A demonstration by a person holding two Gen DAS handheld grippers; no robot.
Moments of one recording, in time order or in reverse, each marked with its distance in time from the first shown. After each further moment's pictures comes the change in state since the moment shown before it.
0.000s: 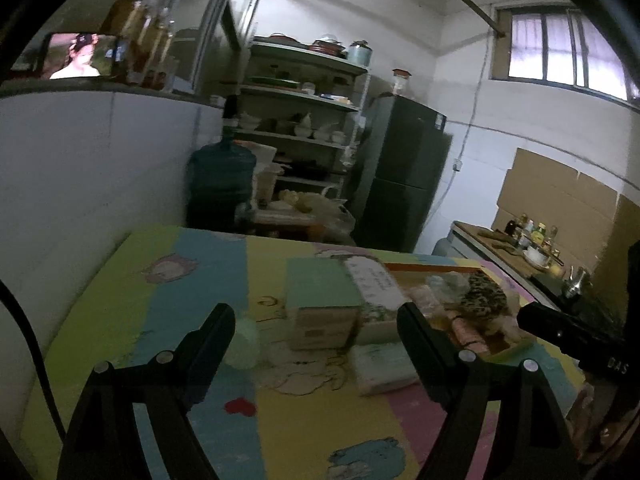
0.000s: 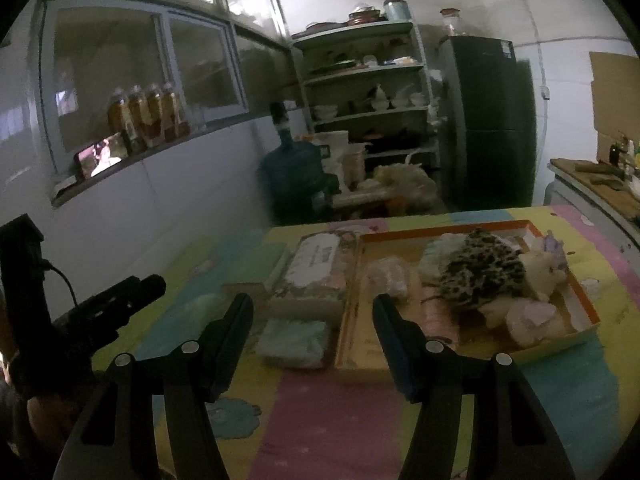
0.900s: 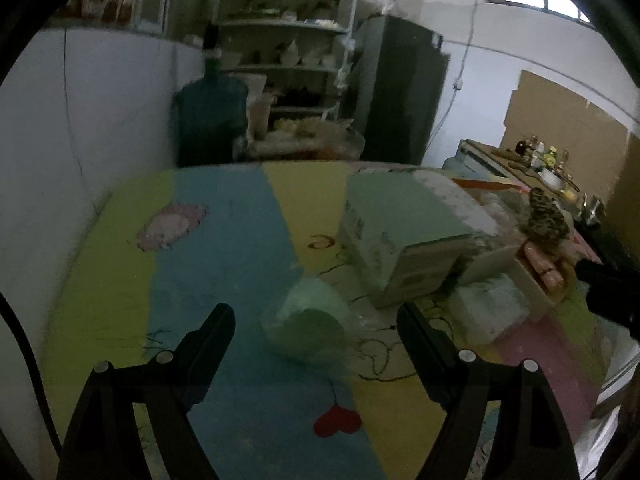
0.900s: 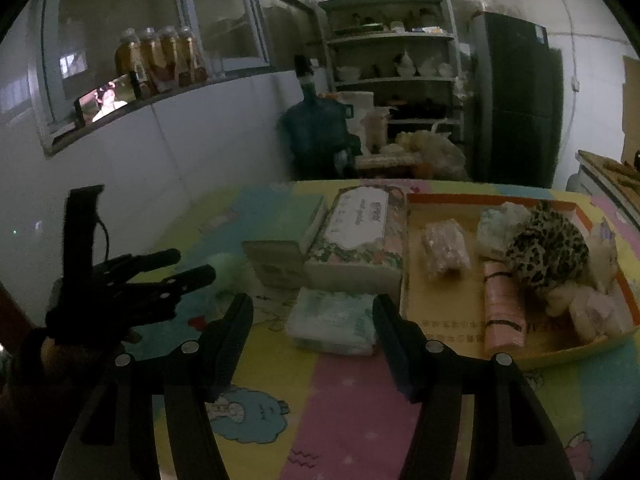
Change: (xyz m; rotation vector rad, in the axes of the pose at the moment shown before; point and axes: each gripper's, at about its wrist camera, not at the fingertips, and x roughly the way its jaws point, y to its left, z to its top) left arm 0.101 0.060 -0.014 0.126 0.295 -0.009; right arm 0.065 0.029 -0.015 -0.049 0.145 0.032
